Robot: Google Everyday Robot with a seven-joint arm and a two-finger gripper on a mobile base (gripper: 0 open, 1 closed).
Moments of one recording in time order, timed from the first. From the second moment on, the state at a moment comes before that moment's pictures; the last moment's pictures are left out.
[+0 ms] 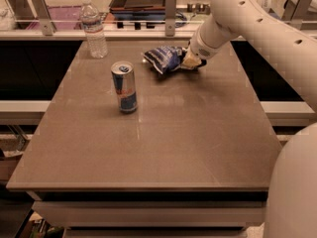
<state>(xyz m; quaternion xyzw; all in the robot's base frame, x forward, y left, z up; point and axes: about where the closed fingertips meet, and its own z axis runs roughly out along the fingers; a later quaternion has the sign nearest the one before) 0.746 -0.104 0.834 -0.59 0.75 -0.02 0.30</state>
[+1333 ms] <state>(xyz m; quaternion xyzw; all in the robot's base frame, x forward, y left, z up) 0.771 -0.096 0.883 -0.59 0.73 -0.02 0.35</state>
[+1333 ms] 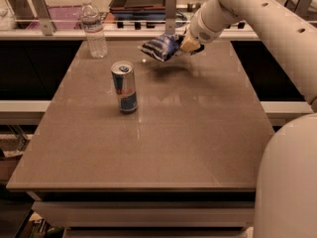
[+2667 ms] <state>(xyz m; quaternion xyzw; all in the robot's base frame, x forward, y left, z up) 0.762 -0.103 0.986 -0.58 0.69 -0.10 0.41</state>
